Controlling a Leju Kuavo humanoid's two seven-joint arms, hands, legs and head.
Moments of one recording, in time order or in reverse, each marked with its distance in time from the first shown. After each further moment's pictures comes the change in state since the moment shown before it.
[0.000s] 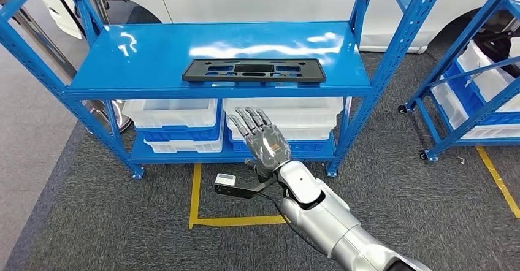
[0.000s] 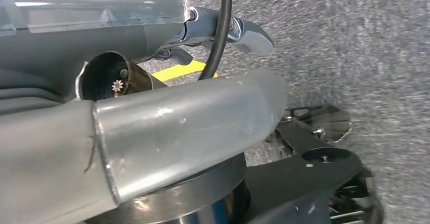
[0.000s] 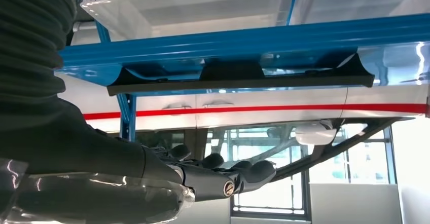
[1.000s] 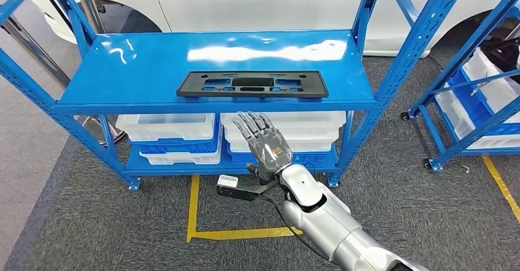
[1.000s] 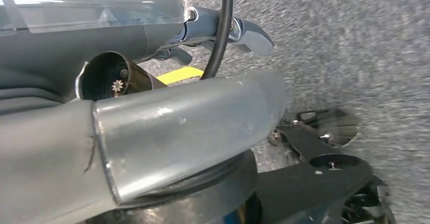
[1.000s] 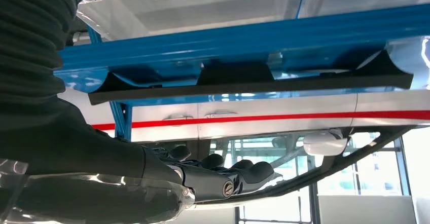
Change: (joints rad) left arm 0.009 0.003 -0.002 0.001 -0.007 0.009 0.017; right arm 0.013 -0.004 0.003 0.003 -0.027 0.000 0.005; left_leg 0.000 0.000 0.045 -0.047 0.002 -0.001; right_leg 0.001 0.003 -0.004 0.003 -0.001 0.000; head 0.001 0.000
